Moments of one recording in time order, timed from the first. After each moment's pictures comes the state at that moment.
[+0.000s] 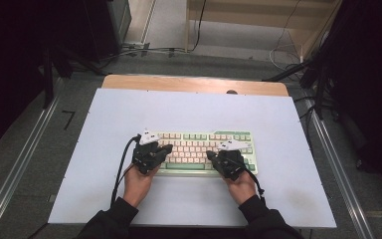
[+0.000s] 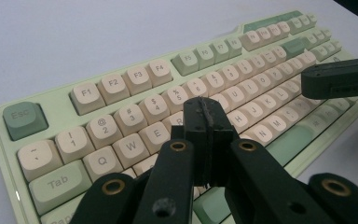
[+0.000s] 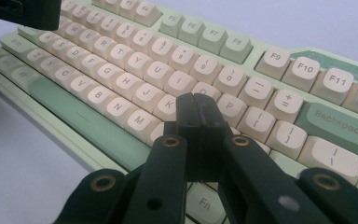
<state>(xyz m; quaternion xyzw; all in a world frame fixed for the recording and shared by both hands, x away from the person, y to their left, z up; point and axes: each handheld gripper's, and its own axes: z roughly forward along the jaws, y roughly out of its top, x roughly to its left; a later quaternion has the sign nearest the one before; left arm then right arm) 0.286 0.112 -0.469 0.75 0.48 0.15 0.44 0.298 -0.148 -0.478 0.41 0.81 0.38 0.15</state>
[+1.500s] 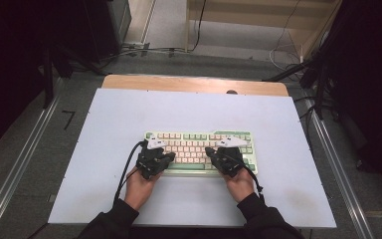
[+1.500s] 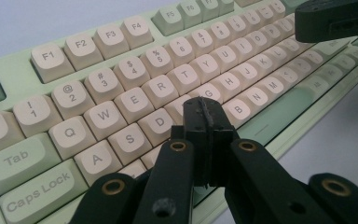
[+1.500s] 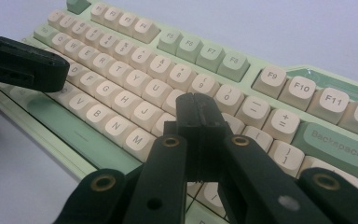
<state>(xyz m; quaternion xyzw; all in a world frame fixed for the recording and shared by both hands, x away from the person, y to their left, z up) 0.281 0.101 -0.481 0.78 0.47 0.13 0.39 0.305 -0.143 -0.474 0.41 0.81 0.39 0.15</state>
